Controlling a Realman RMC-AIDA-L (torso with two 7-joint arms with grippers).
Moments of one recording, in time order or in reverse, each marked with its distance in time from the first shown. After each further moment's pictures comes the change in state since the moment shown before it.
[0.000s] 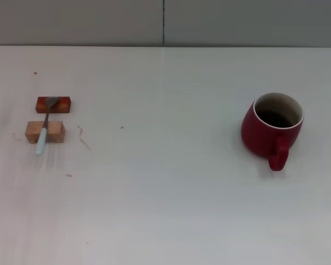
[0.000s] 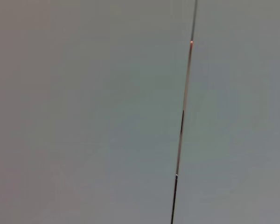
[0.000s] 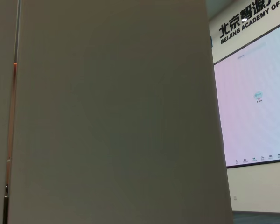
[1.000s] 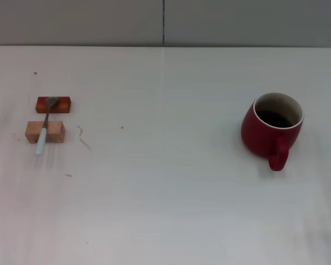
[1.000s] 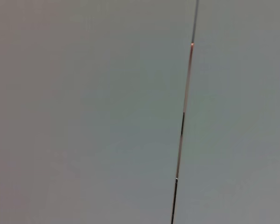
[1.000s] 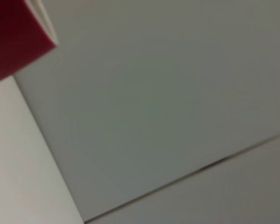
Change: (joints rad) left arm -0.008 0.000 -0.002 0.000 -0.008 -0.001 0.000; right arm -0.018 0.008 -0.381 0.108 -0.002 0.110 -1.219
